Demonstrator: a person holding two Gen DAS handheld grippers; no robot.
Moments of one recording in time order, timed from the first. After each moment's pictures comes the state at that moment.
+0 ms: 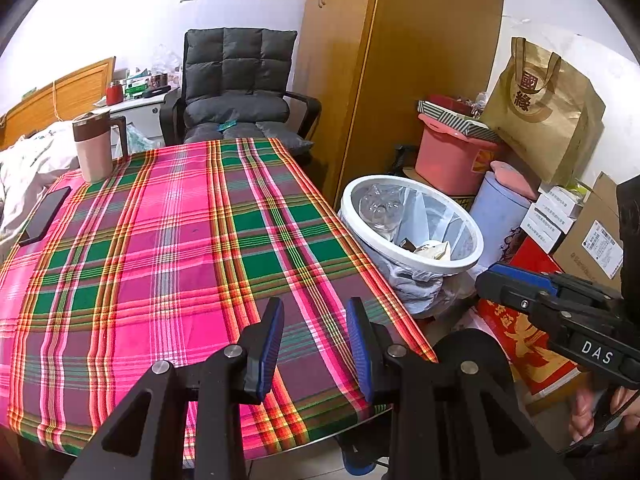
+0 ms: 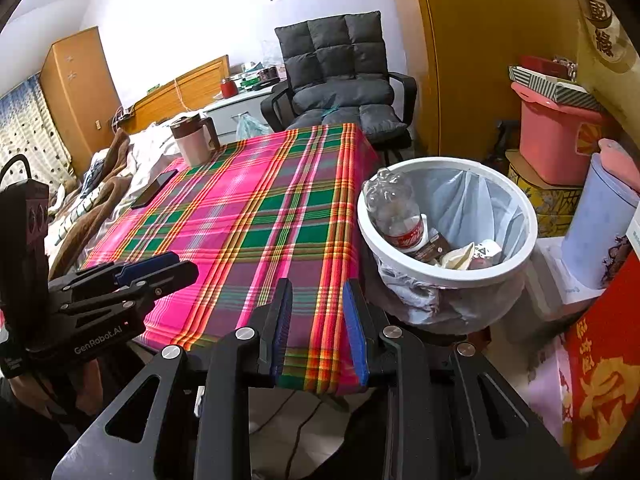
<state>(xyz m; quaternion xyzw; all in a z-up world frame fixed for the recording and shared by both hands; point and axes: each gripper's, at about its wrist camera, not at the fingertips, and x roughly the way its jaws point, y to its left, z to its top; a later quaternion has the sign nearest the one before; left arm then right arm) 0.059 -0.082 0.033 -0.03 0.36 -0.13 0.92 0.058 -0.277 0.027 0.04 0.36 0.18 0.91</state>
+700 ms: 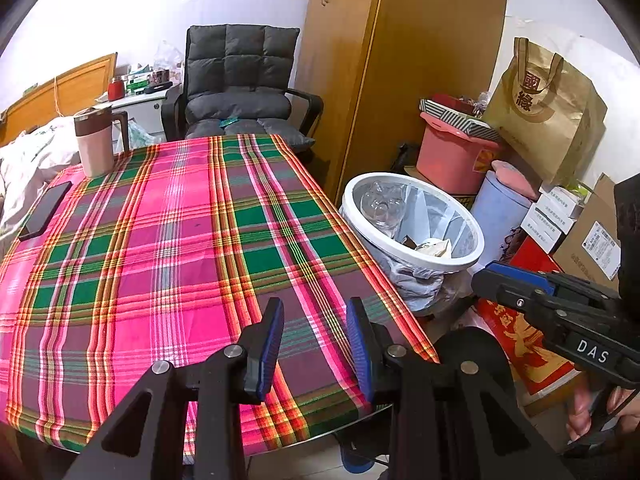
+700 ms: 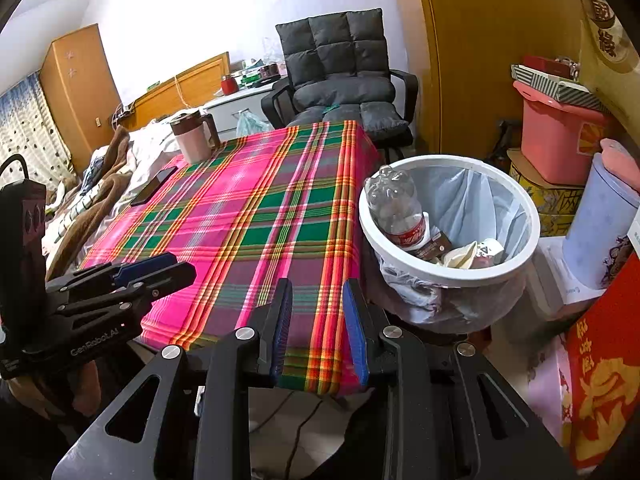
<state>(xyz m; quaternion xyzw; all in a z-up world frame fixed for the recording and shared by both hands) 0.057 -0.082 0.033 -0.03 0.37 -0.13 0.92 0.059 -0.275 0.025 0.04 0.37 0.18 0.91</state>
